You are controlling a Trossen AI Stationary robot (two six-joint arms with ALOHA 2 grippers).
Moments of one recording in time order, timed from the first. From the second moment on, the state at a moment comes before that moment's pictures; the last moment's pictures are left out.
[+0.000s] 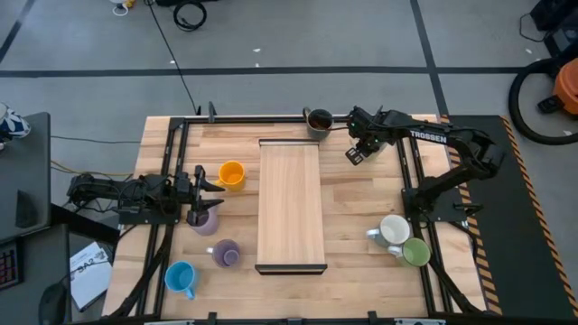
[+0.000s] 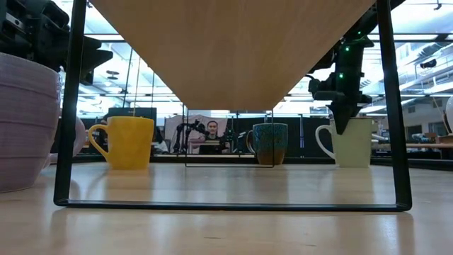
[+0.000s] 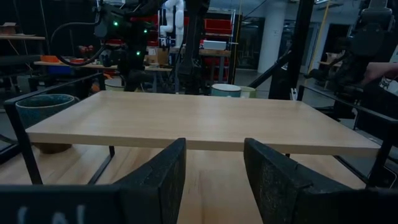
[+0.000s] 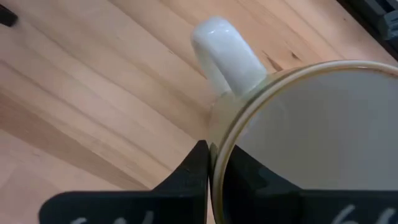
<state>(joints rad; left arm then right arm) -0.14 0.01 0.01 0.06 -0.15 -0.07 -0.65 1.40 0.95 -0.90 0.16 0.27</state>
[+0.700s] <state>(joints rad) -0.14 0.01 0.01 0.06 -0.15 -0.07 -0.59 1.40 1.39 -1.26 0.09 0.39</state>
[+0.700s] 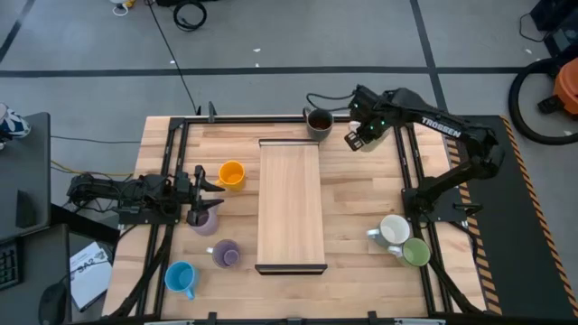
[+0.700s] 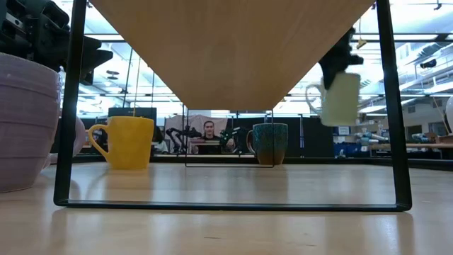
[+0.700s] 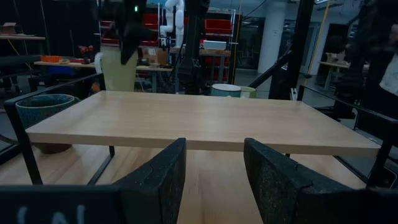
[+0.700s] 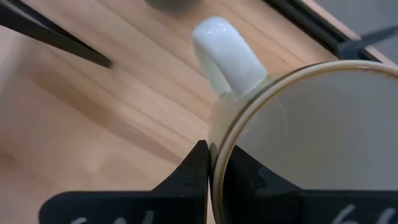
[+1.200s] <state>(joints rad) -0.14 0.01 0.01 0.06 -0.15 -0.07 -0.34 1.43 1.70 -1.28 0.03 0.58</state>
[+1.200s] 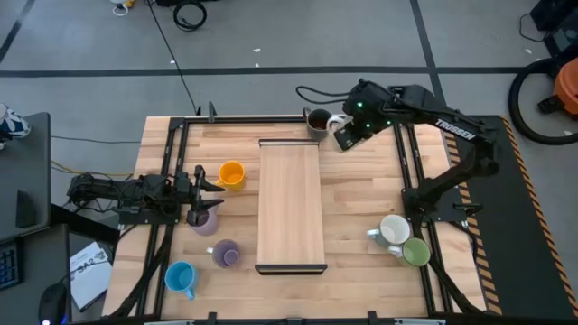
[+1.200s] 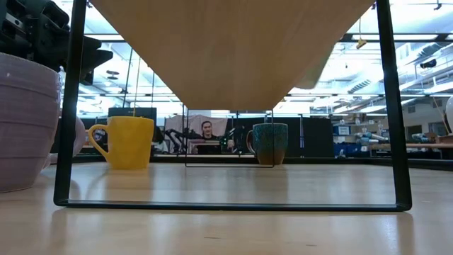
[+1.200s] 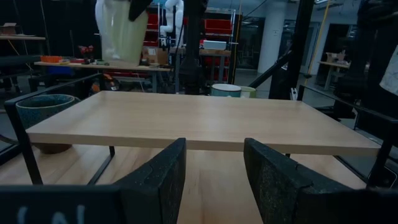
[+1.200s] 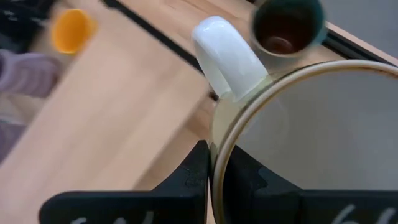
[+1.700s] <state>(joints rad) -0.14 0.01 0.01 0.06 -0.15 -0.07 -0.21 1.76 2.08 -1.34 0.03 0.52</state>
